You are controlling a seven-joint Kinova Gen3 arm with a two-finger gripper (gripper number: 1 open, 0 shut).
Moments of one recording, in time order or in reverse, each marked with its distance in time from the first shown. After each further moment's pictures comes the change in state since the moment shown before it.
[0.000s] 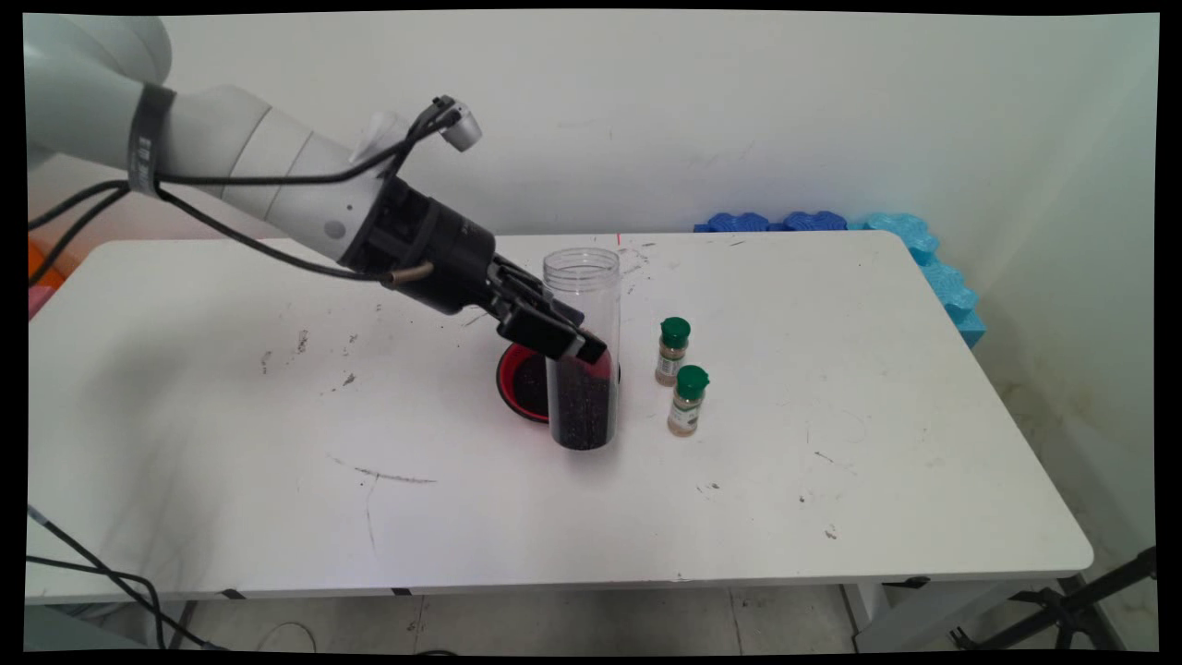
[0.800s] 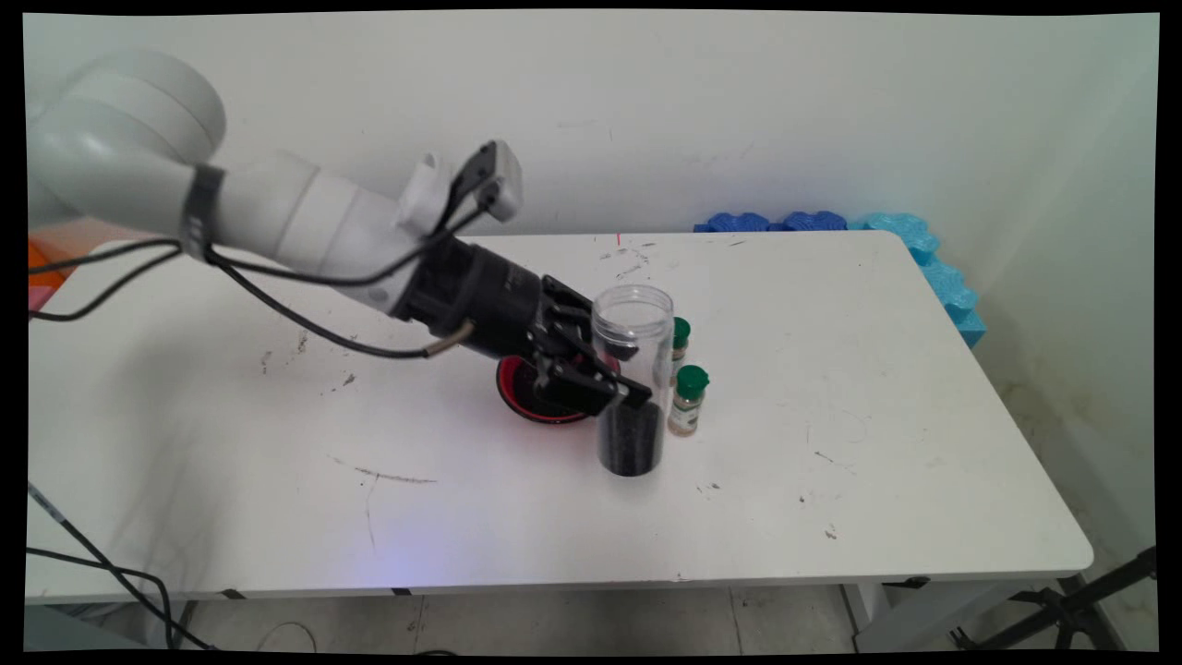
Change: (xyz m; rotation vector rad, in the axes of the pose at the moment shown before) arm -0.014 0.022 0.038 -0.055 0.055 0.278
